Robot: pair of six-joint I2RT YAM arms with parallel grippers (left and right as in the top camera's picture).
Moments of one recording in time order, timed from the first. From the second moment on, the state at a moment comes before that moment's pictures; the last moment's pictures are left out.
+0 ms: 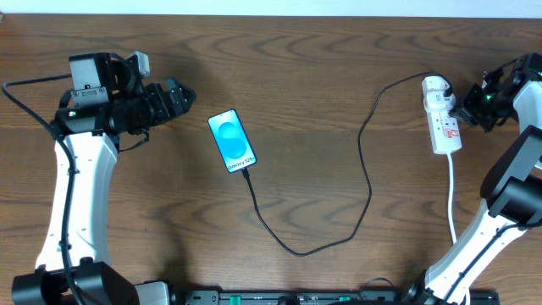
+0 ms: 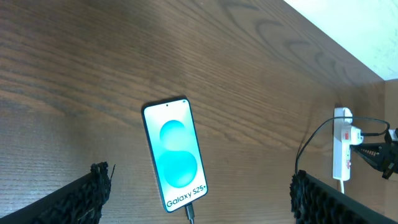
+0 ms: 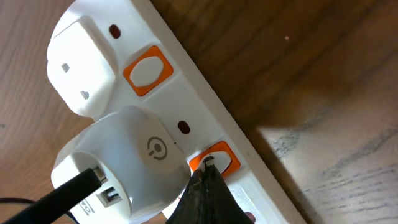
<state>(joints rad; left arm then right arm) 0.16 1.49 1.26 -0.74 0.54 -0.29 -0.46 2.28 1.79 -0.91 -0.42 0.22</state>
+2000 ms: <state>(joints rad) 0.16 1.49 1.26 -0.74 0.54 -0.29 0.03 1.79 1.78 -0.98 -0.42 0.19</state>
